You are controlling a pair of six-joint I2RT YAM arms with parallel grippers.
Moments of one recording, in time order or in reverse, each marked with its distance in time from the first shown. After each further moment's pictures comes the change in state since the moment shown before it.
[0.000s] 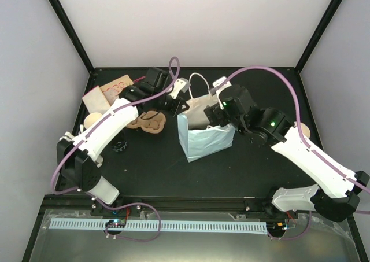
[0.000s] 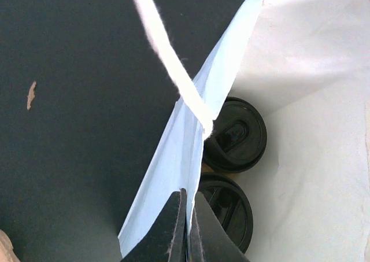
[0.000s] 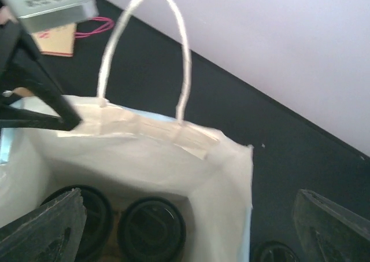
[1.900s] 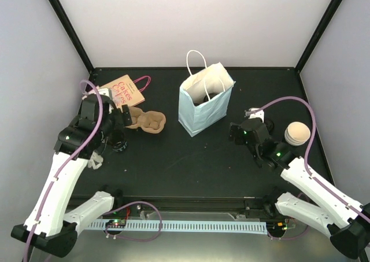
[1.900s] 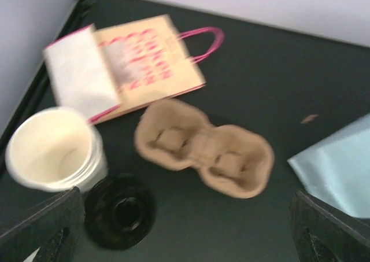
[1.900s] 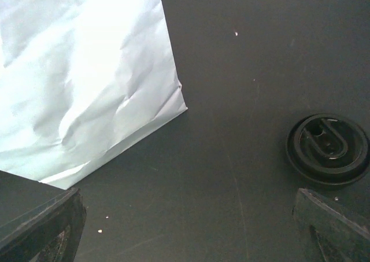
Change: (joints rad) left arm 0.235 -0.639 -0.250 -0.195 -0.678 -0.316; right arm -0.227 -0.388 -0.735 0.332 -0.009 0.495
